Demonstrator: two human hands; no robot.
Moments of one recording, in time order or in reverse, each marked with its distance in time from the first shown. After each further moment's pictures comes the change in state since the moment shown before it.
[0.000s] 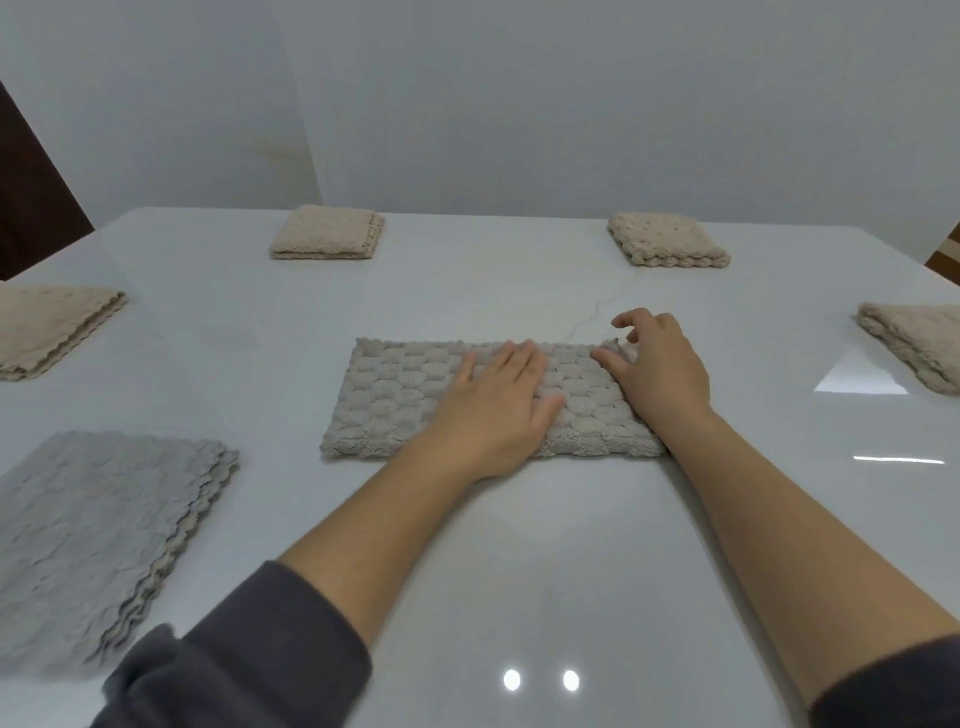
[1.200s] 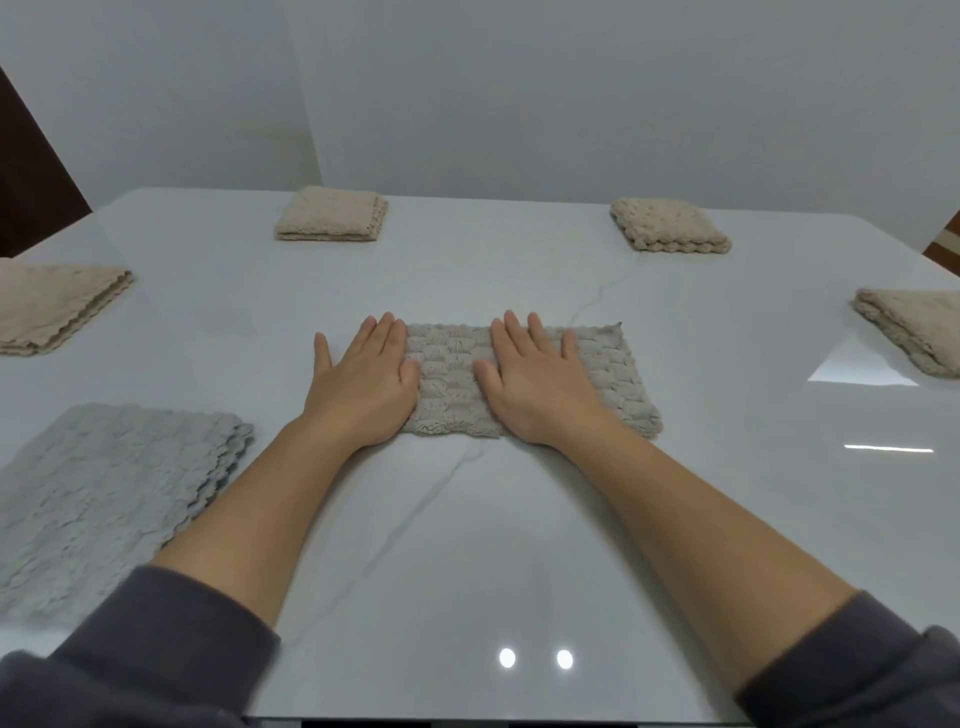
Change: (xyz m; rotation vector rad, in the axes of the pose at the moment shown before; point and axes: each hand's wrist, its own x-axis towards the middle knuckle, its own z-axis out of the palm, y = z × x) left_hand -0.040 -0.096 -0.010 0.024 0.035 -0.350; right_hand -0.047 -0.097 0.036 -0.297 -0.436 -0.281
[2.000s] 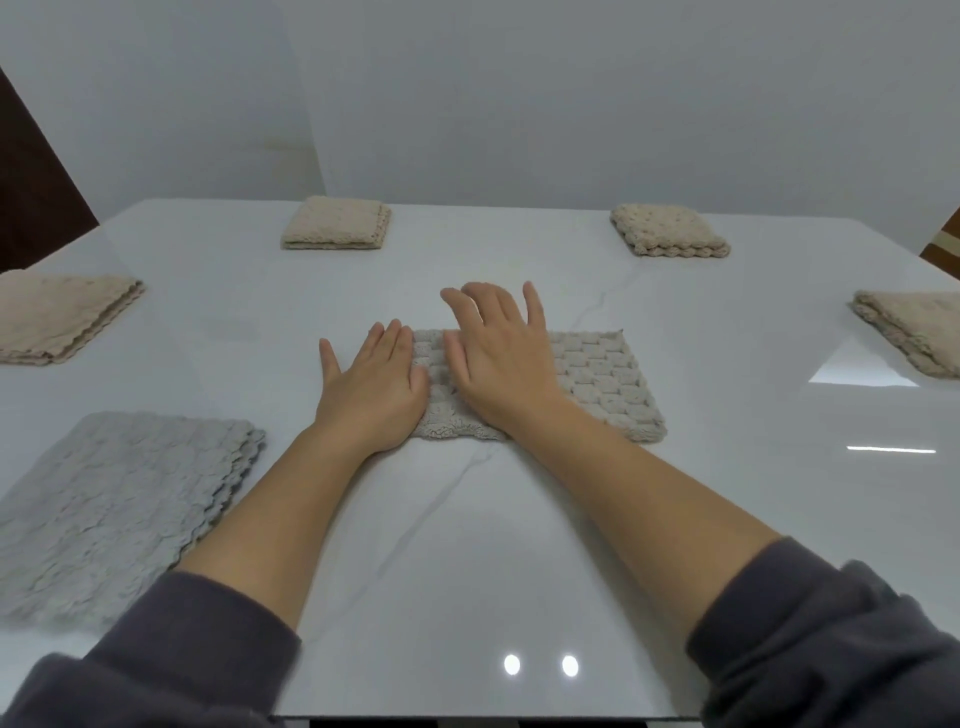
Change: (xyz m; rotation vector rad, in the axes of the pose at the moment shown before) left_hand -0.003 0.001 0.001 0.032 0.030 0.009; right_hand 0.017 -0.035 -0.006 0.018 0.522 -0.169
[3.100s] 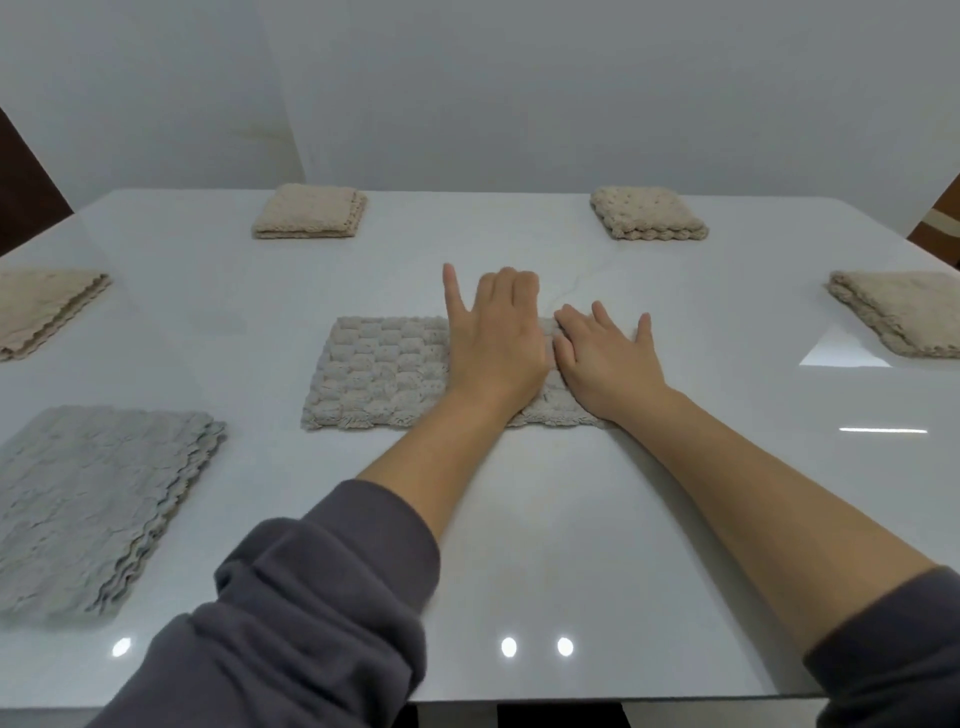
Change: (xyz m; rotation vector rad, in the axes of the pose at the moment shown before) left_hand 0.019 0.141 -0.001 -0.128 0.559 0.262; right_hand -0.042 0.119 -0.021 -0.064 -0.374 0.259
